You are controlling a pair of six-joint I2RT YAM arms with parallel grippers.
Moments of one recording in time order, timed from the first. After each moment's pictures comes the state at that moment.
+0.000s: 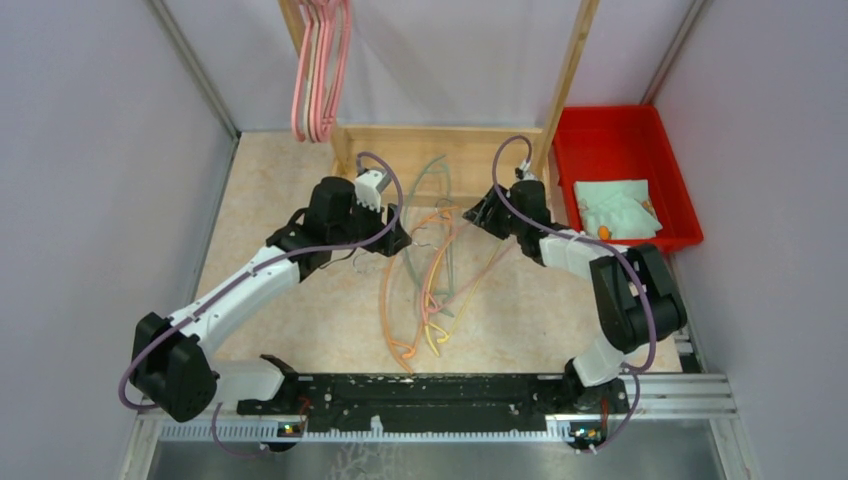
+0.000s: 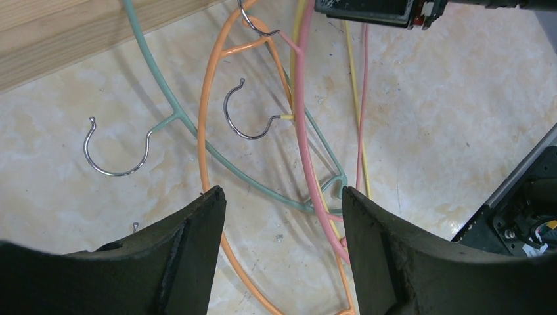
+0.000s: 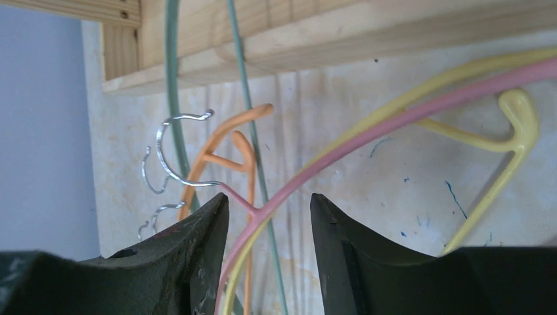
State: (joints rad) left arm -0.58 1.27 0.97 -0.24 0.23 -0.22; right arm 0.35 1.57 0.82 0.26 -0.20 0.78
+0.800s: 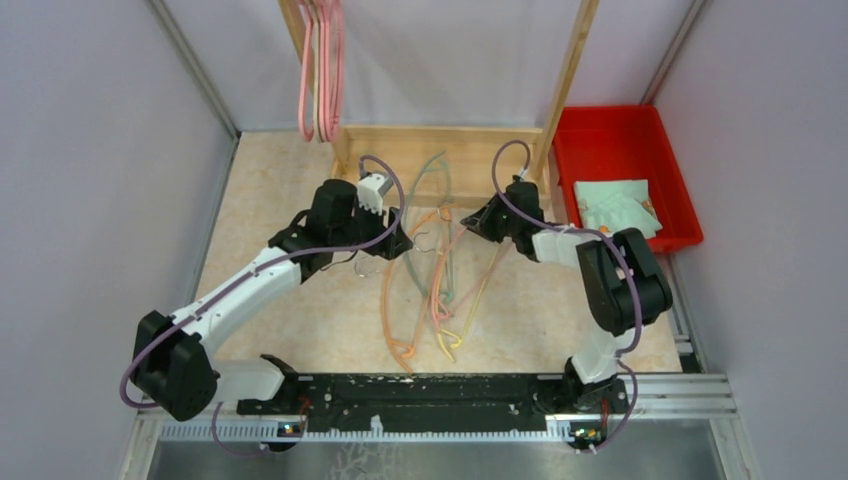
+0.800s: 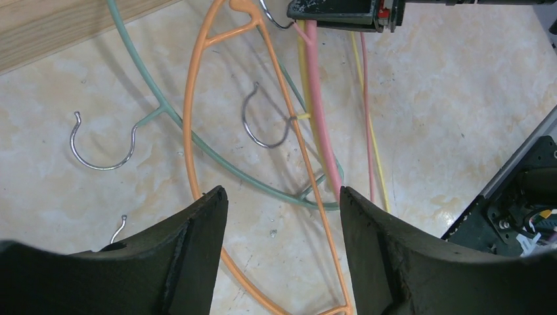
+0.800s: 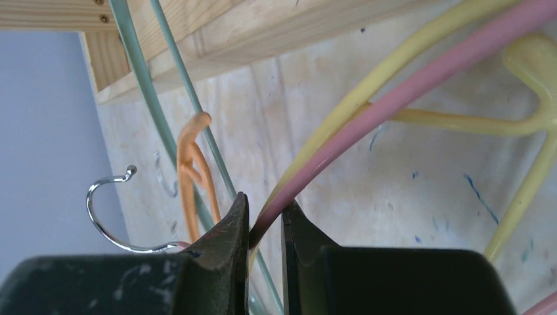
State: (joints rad) left arm -0.58 1.27 0.95 -0.24 0.25 -0.22; right arm 0.35 1.74 0.85 0.30 -0.24 0.92
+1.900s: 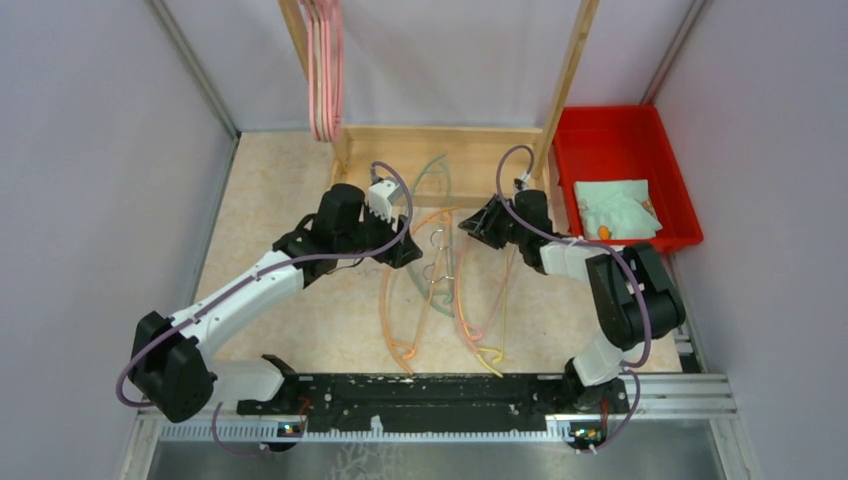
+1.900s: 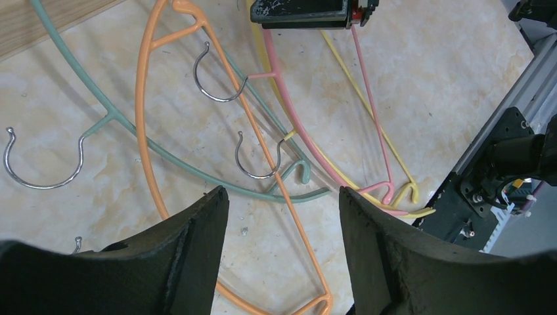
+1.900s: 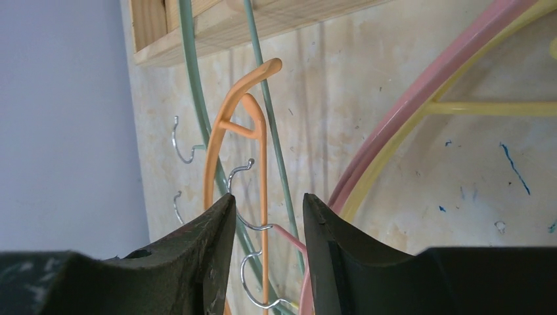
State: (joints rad) left arm -0.64 1.26 0.95 -0.24 0.30 -0.22; right arm 0.34 1.61 0.72 0.38 -0.34 0.91
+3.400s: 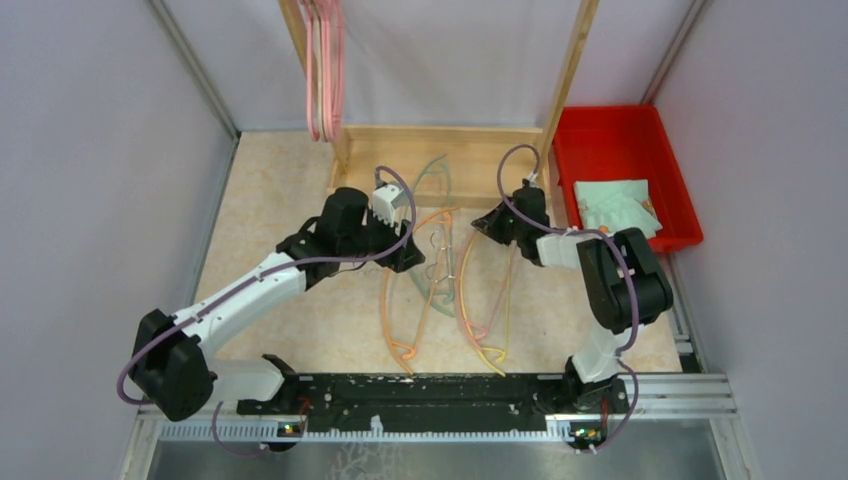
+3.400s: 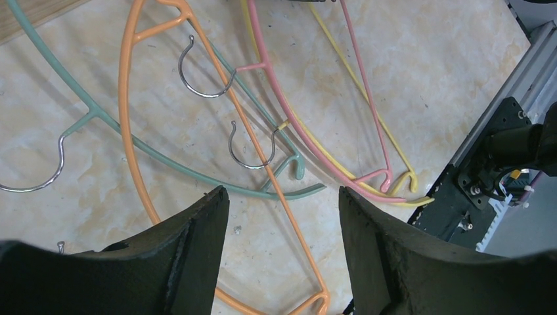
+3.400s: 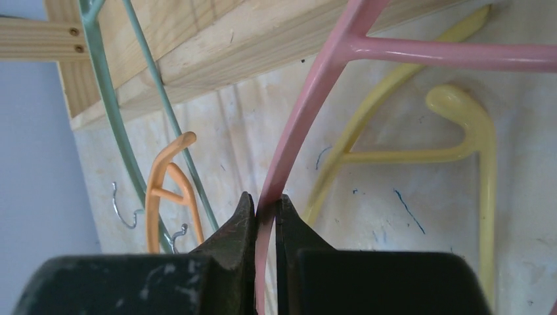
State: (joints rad) left arm -0.67 1.27 0.94 -0.22 0.31 -0.22; right arm 0.31 1.72 0.80 0.31 -0.17 0.87
